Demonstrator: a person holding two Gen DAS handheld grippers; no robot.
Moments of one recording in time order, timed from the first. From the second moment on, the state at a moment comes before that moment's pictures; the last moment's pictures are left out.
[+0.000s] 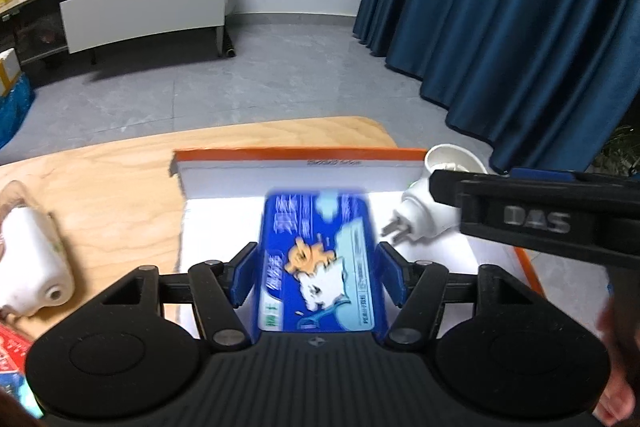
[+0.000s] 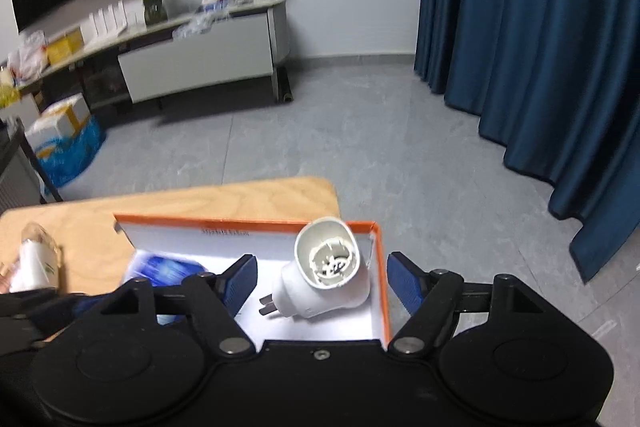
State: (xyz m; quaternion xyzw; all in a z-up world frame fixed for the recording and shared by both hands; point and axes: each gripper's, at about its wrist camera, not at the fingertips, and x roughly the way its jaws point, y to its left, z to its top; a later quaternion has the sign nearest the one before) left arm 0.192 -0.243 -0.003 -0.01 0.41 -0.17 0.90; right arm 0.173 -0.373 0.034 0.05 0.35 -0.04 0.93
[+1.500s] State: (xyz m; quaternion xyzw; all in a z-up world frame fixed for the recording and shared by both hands) left arm 0.078 -0.141 0.051 0.01 0.40 -0.07 0.91; right arm 0.043 -0.294 0.067 0.05 0.35 0.01 0.94
